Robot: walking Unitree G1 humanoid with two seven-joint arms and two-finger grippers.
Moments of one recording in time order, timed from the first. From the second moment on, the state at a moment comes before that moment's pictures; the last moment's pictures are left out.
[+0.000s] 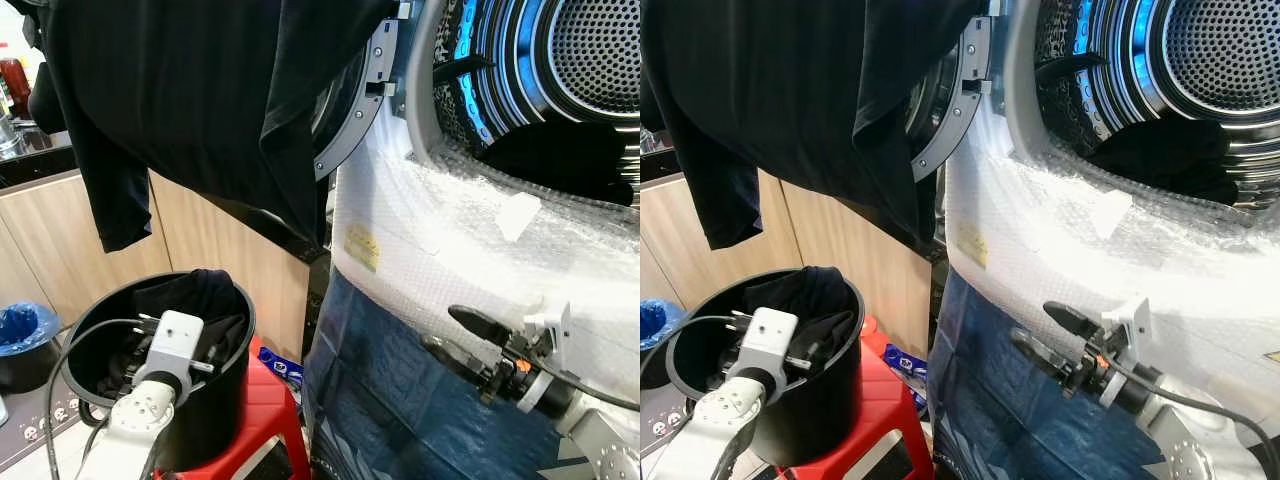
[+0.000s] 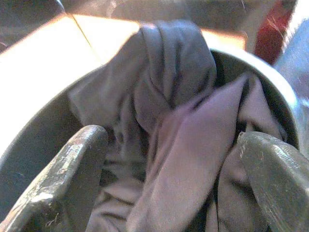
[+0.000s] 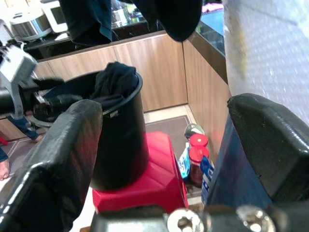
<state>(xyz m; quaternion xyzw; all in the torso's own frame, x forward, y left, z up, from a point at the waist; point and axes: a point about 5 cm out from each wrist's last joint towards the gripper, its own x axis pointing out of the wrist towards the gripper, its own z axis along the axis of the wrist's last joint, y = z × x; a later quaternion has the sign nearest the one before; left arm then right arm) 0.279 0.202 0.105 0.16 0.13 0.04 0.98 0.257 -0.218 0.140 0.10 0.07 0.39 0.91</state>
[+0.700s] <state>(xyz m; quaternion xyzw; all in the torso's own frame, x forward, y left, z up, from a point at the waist) 0.262 0.228 0.094 0.11 0.13 0.12 0.98 0.258 -0.219 0.147 0.10 0.05 0.41 0.91</state>
